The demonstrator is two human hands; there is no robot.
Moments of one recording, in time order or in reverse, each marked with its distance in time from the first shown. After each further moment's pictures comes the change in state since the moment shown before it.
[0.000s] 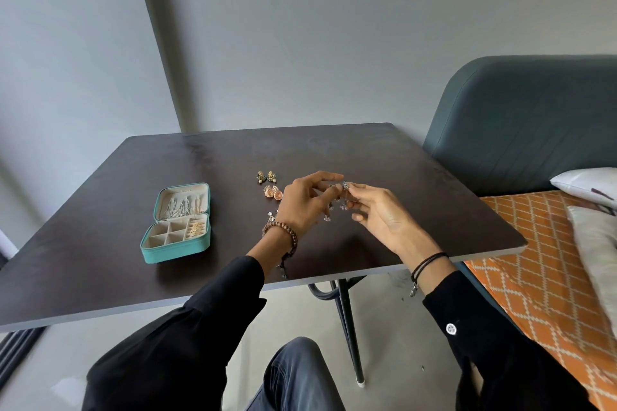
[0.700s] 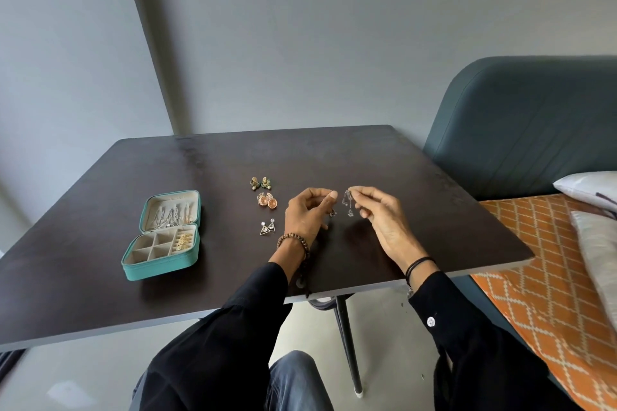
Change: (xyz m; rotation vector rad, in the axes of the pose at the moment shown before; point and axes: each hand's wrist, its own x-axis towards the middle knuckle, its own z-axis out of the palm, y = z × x) left_hand 0.027 -0.046 0.043 -0.366 0.192 -0.289; right_hand 0.046 0.025 -0.029 -0.018 0.148 -0.245
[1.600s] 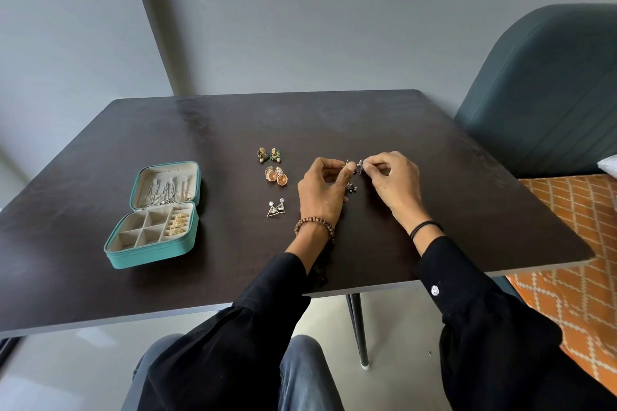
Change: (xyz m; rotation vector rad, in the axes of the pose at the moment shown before) left_hand 0.023 -0.014 0.012 0.093 0.195 0.061; right_hand 0.059 0.023 0.008 -0.884 0.175 -0.335
